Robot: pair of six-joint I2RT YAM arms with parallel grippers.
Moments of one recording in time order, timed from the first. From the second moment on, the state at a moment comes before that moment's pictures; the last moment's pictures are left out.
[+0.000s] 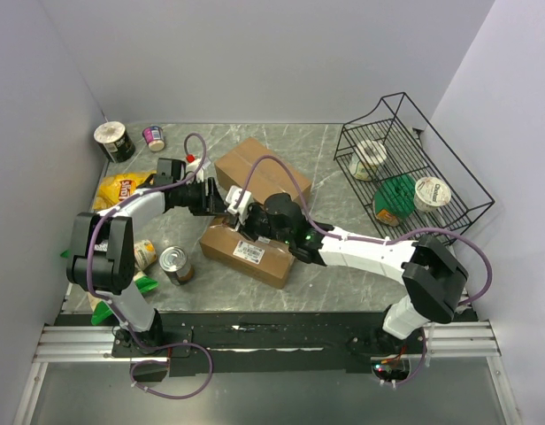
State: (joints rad) left arm -0.13 1.69 1.03 -0.25 0.73 -0.21; right arm 0.96 1.54 1.00 0.28 -0.12 -0.26
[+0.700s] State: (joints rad) left arm -0.12 1.69 1.03 -0.24 0.74 -0.25; right arm 0.97 1.52 1.00 0.23 -0.07 -0.30
